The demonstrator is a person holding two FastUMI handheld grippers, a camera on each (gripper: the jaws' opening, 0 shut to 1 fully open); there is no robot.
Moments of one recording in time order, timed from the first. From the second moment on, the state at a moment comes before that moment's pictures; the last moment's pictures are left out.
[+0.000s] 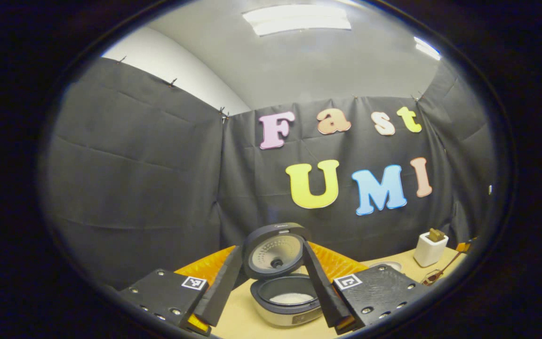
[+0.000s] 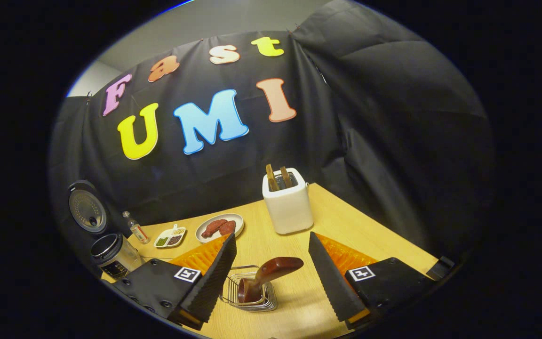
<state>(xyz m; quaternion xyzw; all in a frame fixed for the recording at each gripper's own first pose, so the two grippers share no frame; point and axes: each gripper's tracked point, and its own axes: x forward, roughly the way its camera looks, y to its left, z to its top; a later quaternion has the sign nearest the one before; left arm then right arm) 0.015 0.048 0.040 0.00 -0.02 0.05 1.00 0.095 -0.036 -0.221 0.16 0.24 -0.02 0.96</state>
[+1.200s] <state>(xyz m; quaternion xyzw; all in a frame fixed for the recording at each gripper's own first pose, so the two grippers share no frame) 0.017 0.092 0.010 -0.01 0.01 0.07 1.00 0.081 0.015 -0.239 0.15 0.30 0.02 0.94</state>
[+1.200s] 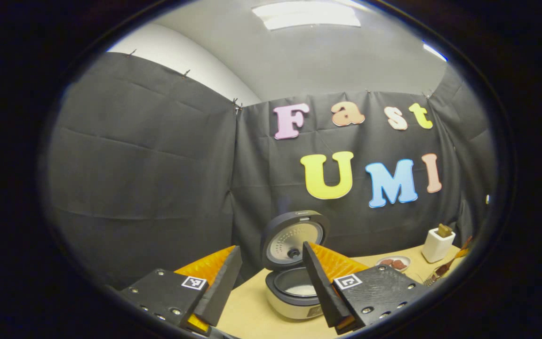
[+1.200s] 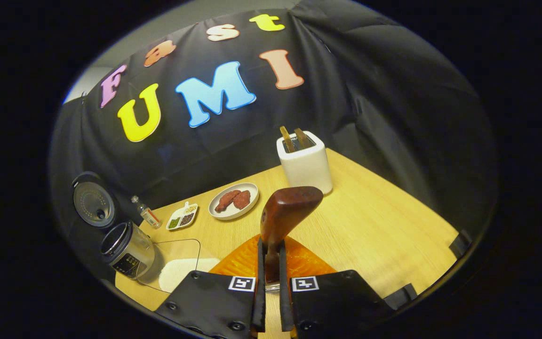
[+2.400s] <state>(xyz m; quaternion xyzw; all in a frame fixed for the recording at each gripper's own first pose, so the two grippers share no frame) 0.101 0.131 -0.061 -0.03 0.05 0.02 1.00 0.074 0.198 -0.201 0.03 0.28 0.16 0.95</state>
